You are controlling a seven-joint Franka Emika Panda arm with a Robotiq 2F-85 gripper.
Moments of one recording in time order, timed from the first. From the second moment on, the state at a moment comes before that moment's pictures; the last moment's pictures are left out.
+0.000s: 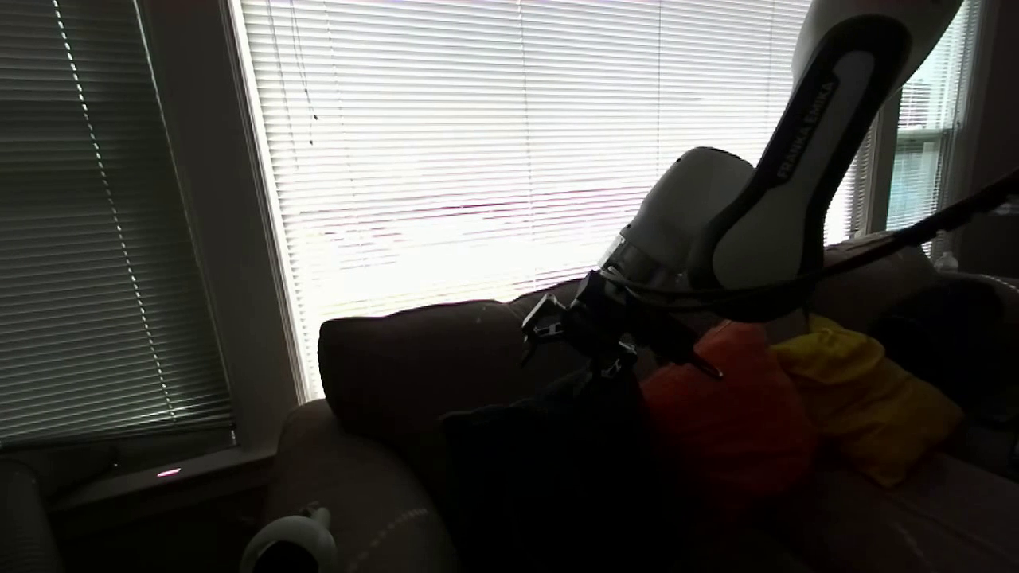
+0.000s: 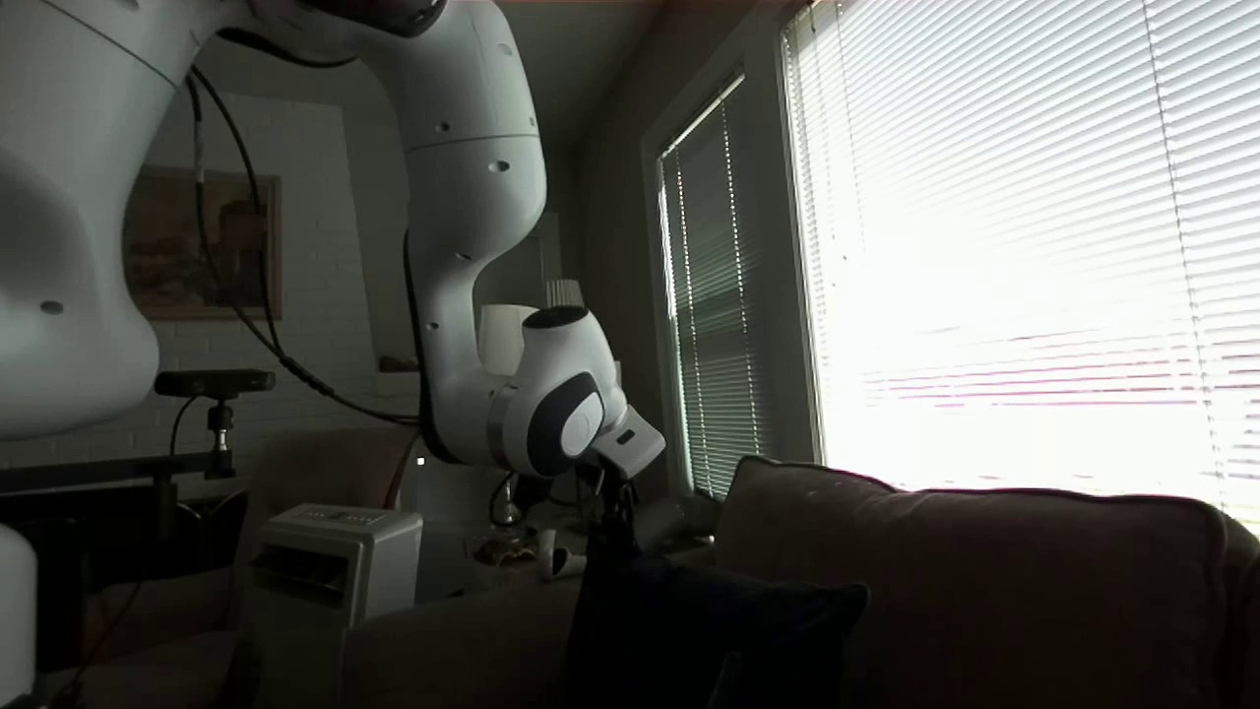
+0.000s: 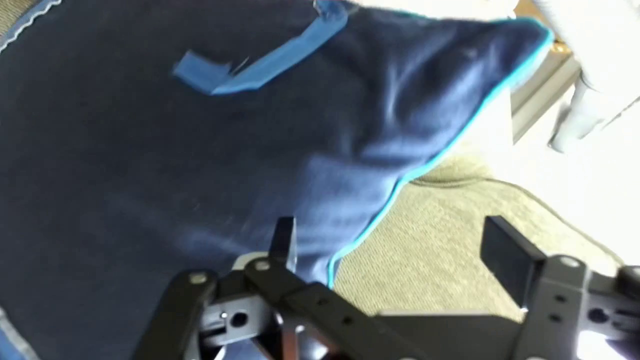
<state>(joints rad) -0.60 0.48 0.73 -2.47 -0.47 3.40 1.16</state>
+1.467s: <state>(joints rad) -1.31 0.42 1.13 -2.47 -0.38 2.82 0.84</state>
